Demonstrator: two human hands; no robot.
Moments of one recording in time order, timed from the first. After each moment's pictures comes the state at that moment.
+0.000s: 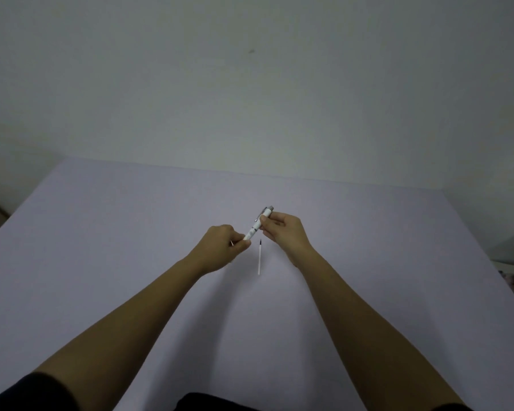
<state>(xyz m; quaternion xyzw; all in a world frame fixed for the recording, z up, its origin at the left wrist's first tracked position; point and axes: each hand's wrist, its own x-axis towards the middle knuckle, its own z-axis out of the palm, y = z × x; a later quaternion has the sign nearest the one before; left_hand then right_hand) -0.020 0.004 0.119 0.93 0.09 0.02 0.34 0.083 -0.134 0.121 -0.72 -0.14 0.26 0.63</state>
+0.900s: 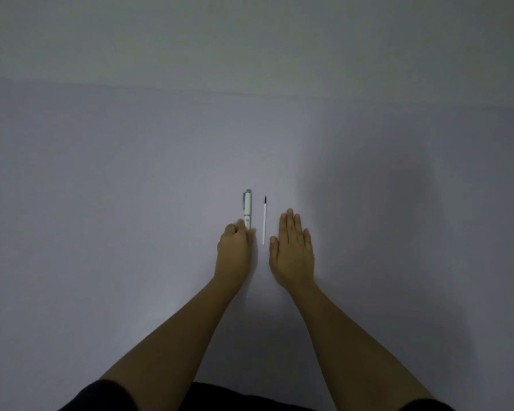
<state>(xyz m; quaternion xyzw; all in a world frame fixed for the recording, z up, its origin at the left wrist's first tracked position) 0.026 -0.043 -0.024 0.83 0.35 0.02 0.44 0.075 -0.160 -0.068 -0.96 -0.23 0.09 0.14</state>
